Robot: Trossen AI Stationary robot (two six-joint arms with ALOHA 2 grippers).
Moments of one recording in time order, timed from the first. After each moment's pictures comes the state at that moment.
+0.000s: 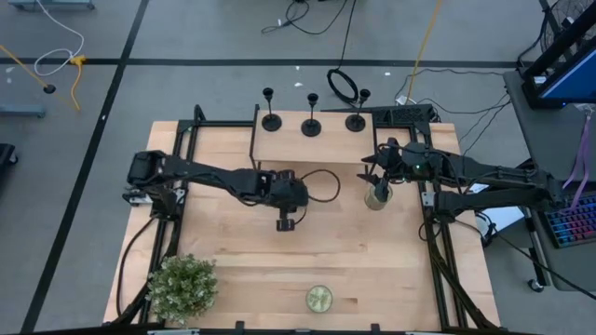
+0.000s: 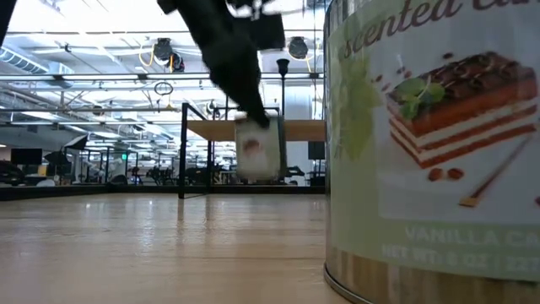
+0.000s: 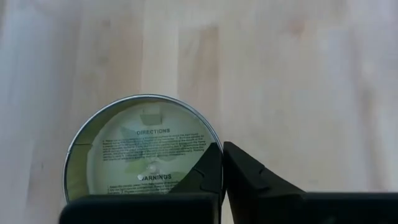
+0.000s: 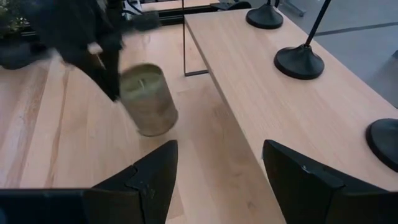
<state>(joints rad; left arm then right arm) -0.04 1.76 1.33 -0.55 -0.13 0.05 -0.19 0.81 0.74 -0.40 0.10 0.05</state>
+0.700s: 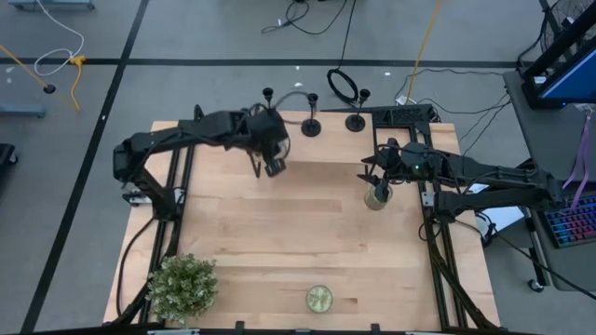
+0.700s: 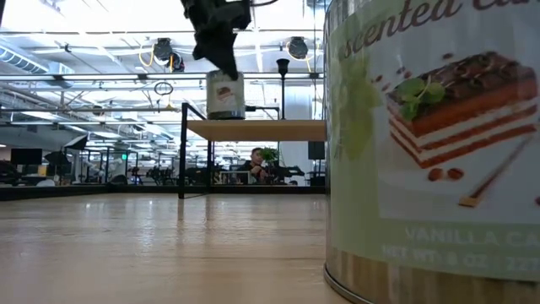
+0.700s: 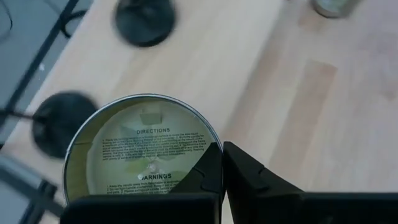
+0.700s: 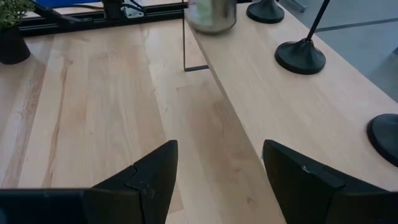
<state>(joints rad) 0.29 1.62 1.61 -0.98 -0.12 -0.08 -0.19 0.81 0.74 -0.42 0.10 0.05</state>
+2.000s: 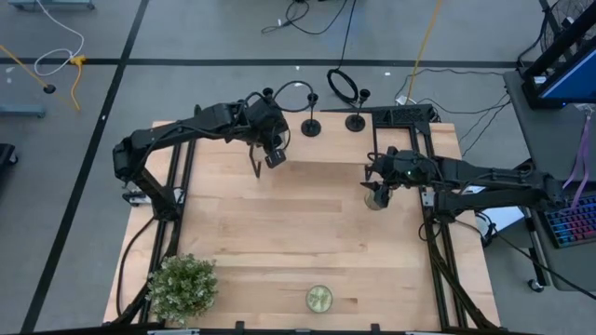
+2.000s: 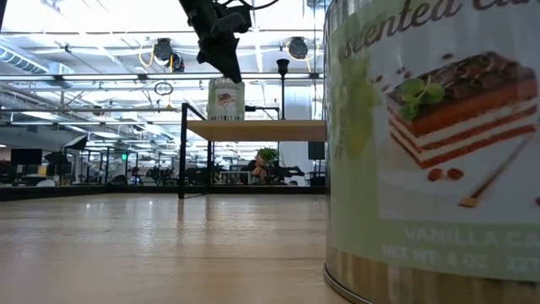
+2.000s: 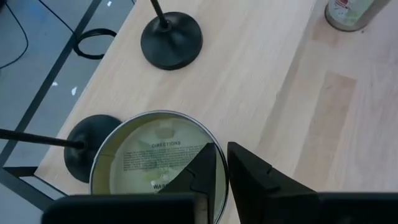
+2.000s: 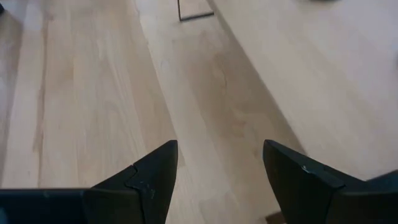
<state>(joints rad) 0.36 1.62 1.61 -0.92 -0.11 0.03 -0.19 0.82 0.65 -0.48 0.10 0.11</state>
